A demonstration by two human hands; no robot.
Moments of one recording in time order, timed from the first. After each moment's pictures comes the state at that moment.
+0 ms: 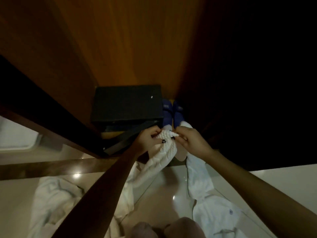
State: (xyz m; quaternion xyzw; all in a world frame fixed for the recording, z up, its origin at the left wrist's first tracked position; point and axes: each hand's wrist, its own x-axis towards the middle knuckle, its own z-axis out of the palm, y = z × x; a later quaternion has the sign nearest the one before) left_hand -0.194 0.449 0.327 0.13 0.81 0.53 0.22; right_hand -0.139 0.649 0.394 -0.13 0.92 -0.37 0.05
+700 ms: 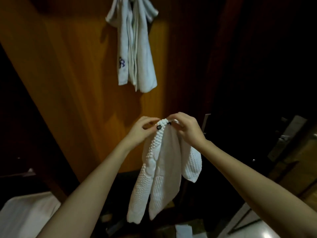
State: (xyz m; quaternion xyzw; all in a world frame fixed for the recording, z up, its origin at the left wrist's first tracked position) left_hand -0.179 0.481 0.911 0.32 0.77 0.55 0.03; right_hand -0.112 0.683 0.926 -0.21 0.88 -0.28 -0.33
